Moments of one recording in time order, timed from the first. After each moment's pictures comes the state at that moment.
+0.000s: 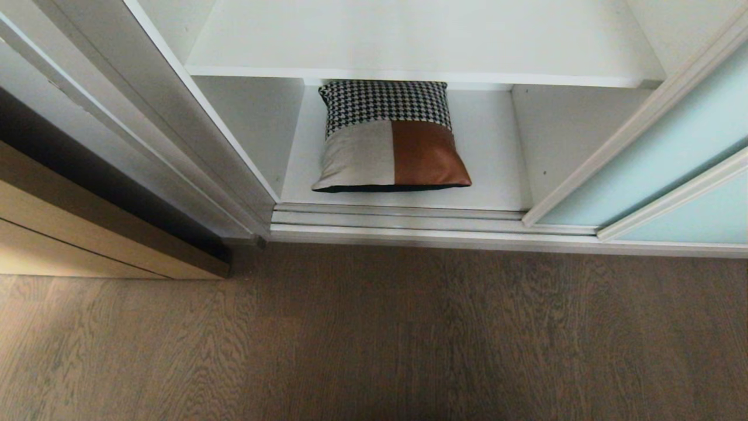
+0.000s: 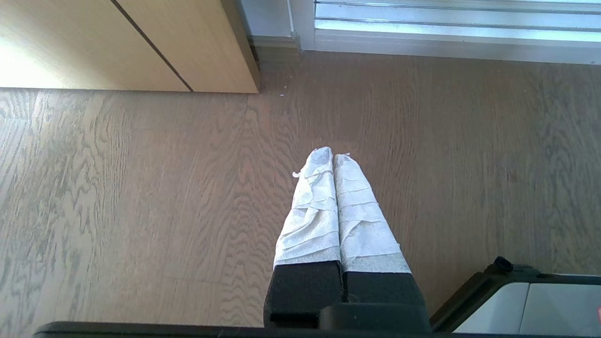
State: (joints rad) left arm 0.02 0.00 0.00 0.01 0.00 0.02; right arm -1.06 1.60 -1.93 0.04 0.61 0.65
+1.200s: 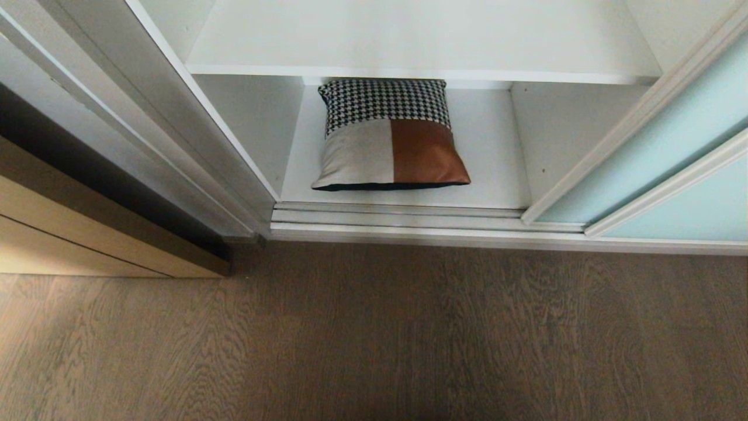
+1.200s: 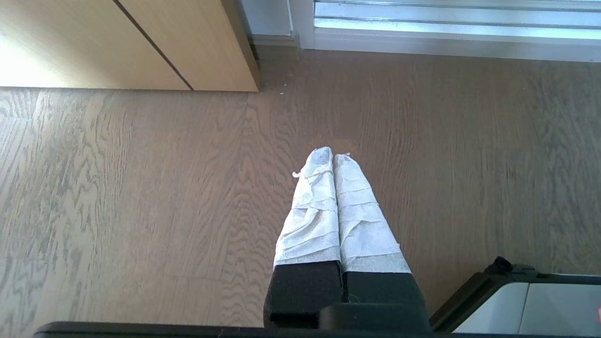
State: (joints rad) left arm 0.02 0.00 0.00 0.01 0.00 0.02; right arm -0.91 1.52 -1.85 0.05 0.62 0.74
